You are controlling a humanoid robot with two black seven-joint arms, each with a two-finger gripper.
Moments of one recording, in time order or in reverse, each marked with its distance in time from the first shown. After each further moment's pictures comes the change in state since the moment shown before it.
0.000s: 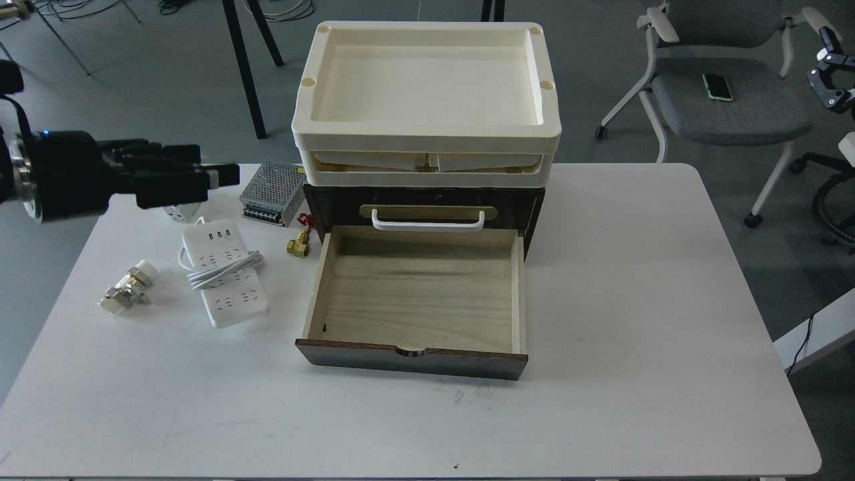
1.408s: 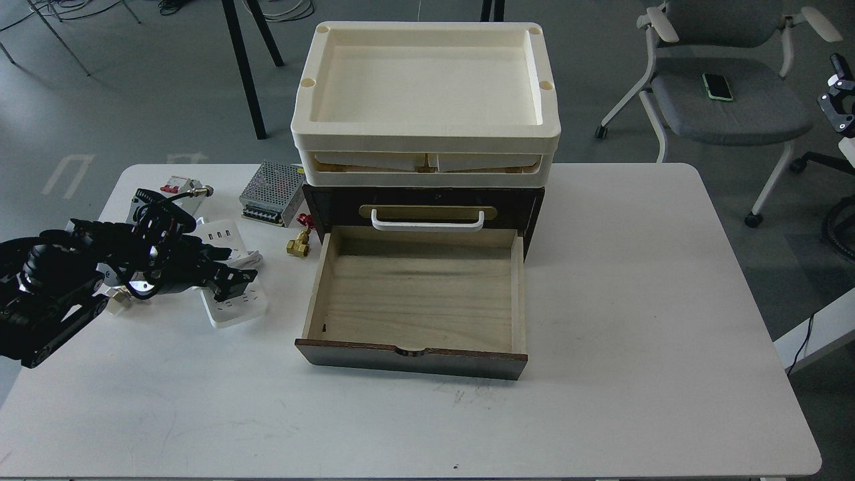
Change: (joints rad) left arm -0.029 -0.549 0.253 0.781 0.486 0.245 -0.023; right arm -0.066 -0.018 0.009 0.004 0.005 0.000 0.013
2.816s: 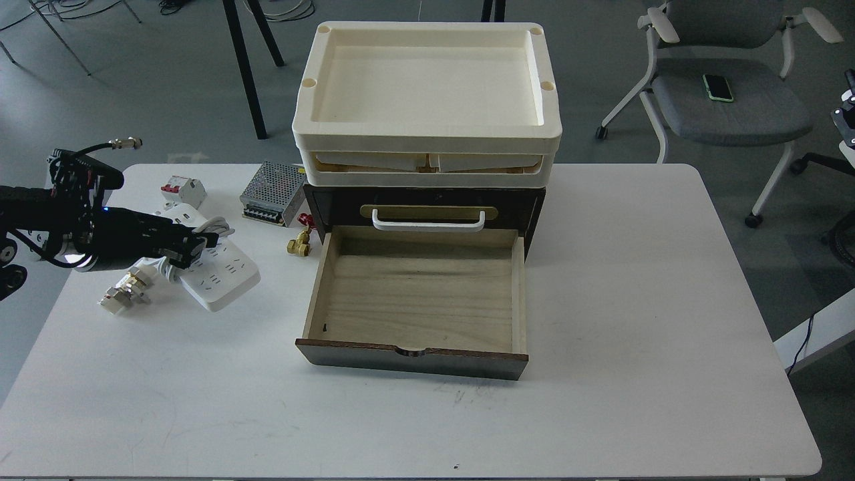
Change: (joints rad) left arm -0.070 0.358 0.039 -0.401 -0.383 -0.142 0.000; right arm -0.056 0.000 0.068 -0.015 0.000 0.000 0.004
